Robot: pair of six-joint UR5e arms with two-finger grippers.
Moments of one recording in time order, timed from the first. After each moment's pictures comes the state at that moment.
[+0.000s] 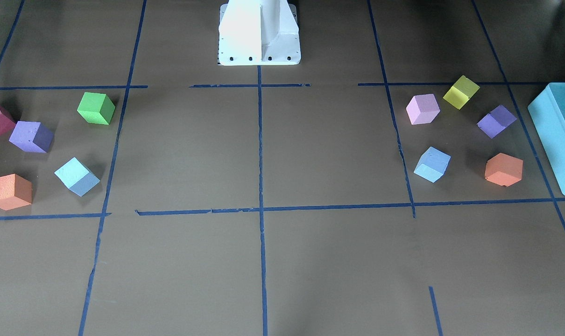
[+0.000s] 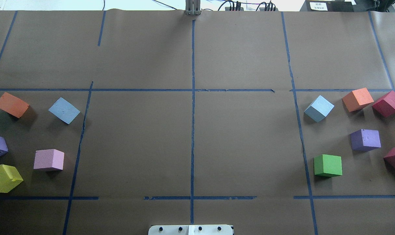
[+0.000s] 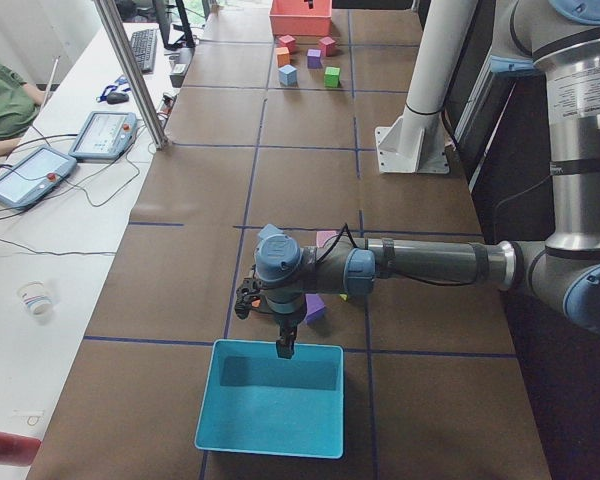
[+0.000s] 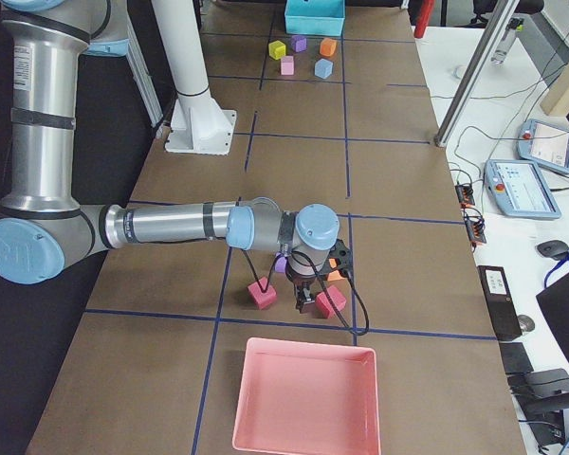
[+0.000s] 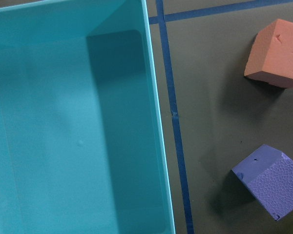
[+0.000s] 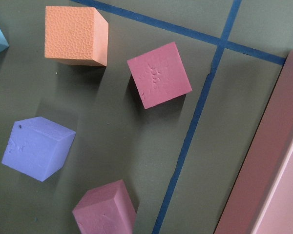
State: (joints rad) left arm -1.51 -1.39 -1.76 -1.54 -2.32 0.11; right arm 1.51 -1.69 1.79 -1.76 2.38 -0.33
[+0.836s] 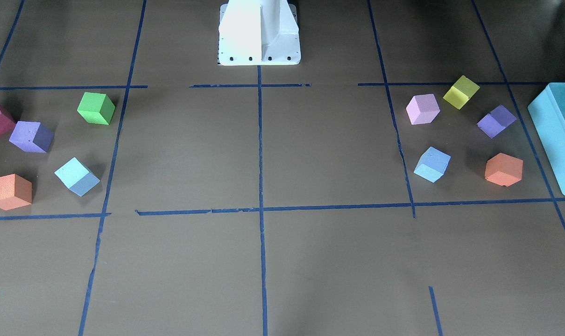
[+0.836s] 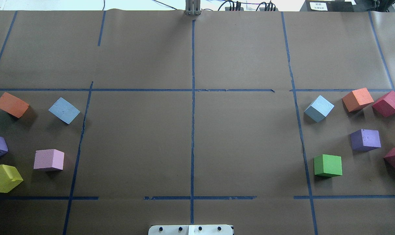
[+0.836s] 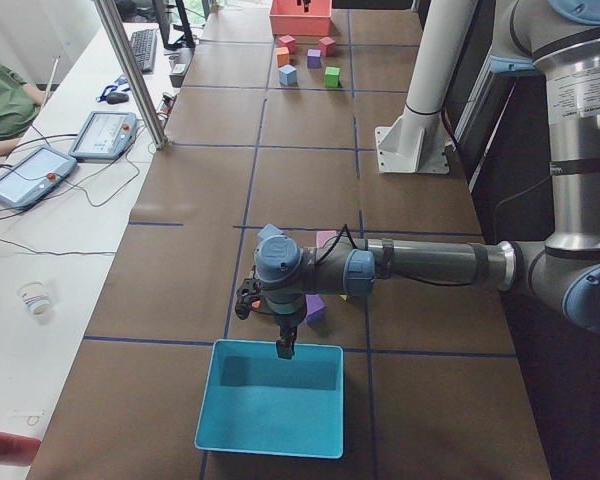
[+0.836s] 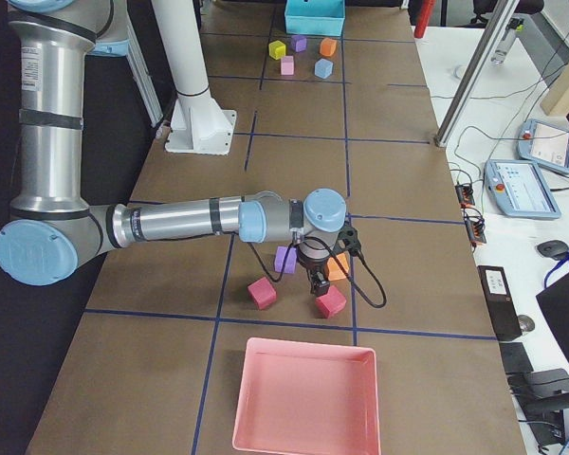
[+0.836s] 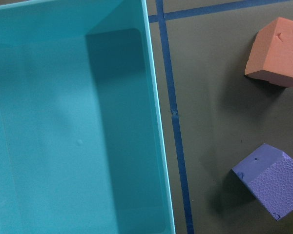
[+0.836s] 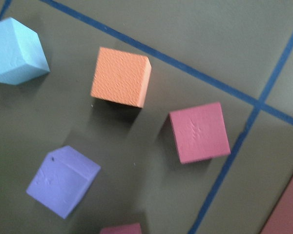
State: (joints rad) left arm -1.51 -1.39 -1.76 -1.54 -2.32 0.11; right arm 1.42 -1.65 1.80 -1.60 2.39 -0.28
